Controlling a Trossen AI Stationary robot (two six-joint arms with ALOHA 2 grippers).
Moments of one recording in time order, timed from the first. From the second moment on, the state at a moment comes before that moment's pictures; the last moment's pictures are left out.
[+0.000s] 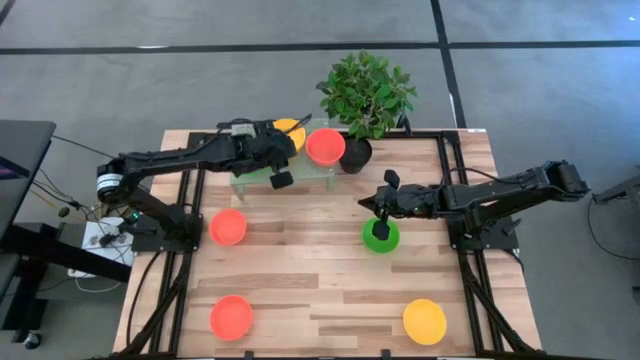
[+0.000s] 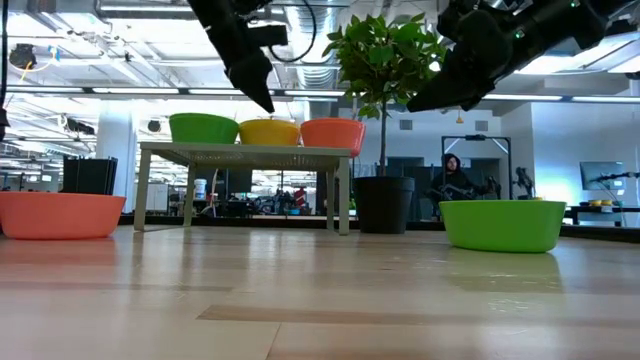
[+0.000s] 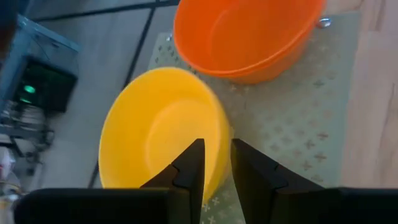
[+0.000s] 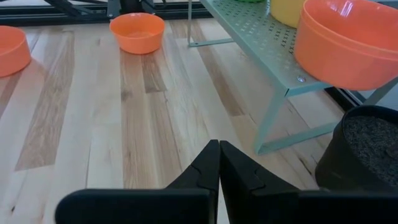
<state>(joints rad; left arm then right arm) 0.26 1.44 1.22 -0.60 -0.48 0.34 0.08 1.11 0.59 0.03 0.34 0.10</state>
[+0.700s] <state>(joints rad) -0.22 1.25 1.22 -0.84 -0.39 -0.41 0.08 1.11 0.60 0.00 0.34 0.16</state>
